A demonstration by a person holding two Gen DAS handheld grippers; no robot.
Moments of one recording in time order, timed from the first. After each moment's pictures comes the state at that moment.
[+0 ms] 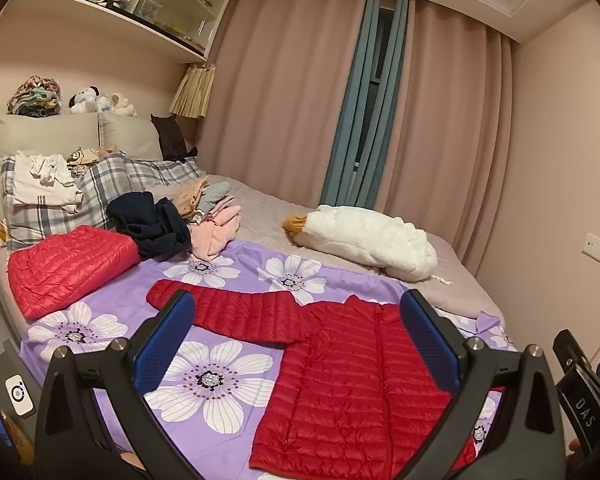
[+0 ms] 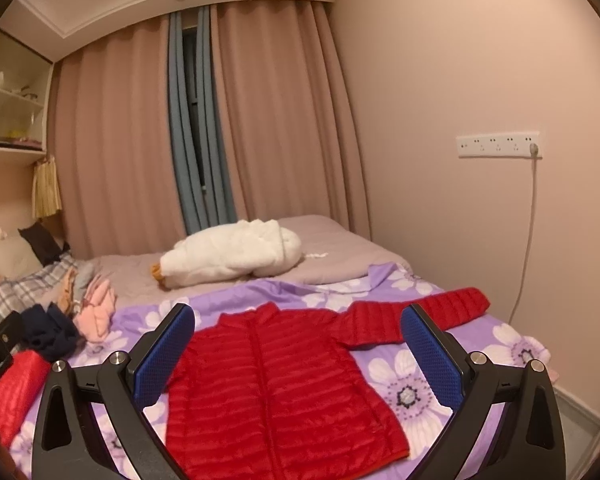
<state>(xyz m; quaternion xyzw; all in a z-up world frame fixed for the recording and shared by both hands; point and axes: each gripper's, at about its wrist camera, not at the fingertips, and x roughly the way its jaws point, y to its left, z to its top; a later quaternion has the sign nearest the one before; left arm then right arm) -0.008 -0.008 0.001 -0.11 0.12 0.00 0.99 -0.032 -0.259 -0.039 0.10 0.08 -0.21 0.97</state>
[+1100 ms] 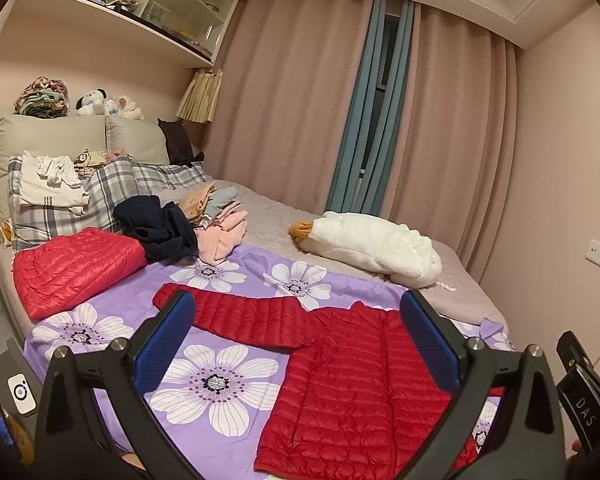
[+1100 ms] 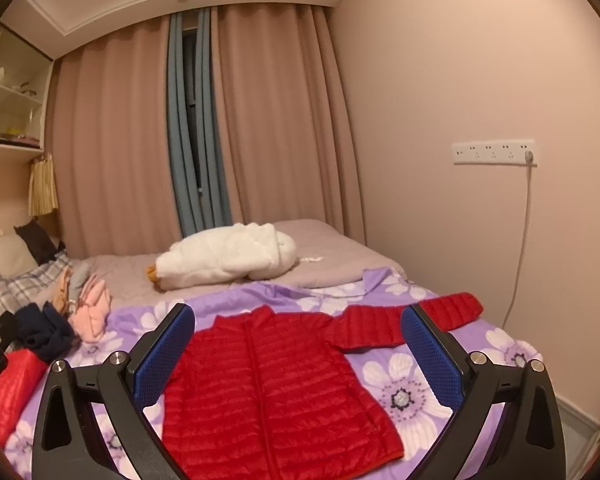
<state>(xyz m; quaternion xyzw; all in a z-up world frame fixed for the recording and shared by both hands) -0.012 -0.002 0.003 -0.12 0.11 0.01 0.99 -0.035 -0.256 -0.036 0.09 0.08 -0.22 0.97</state>
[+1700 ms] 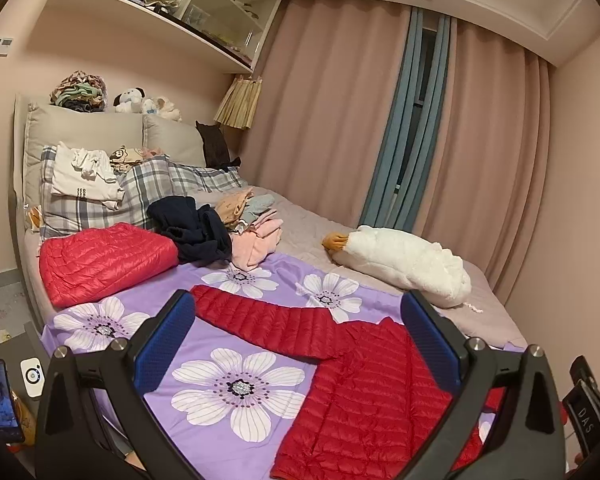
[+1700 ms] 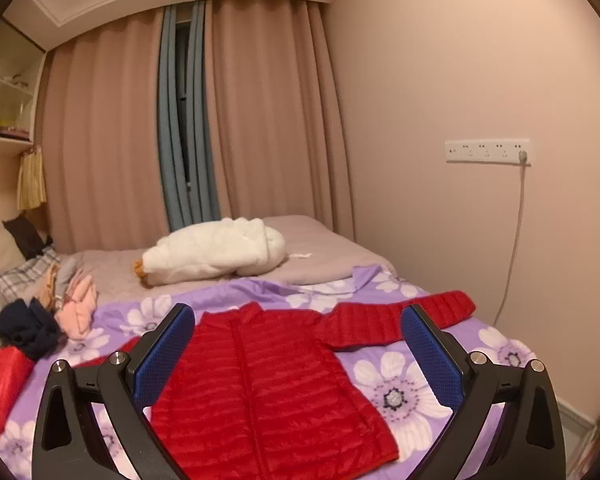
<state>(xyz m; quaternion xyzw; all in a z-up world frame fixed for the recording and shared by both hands) -0.014 0.019 -0.003 -0.14 0.09 0.08 0.98 -0.021 -0.252 -0.043 0.08 0.09 -0.25 0.96</state>
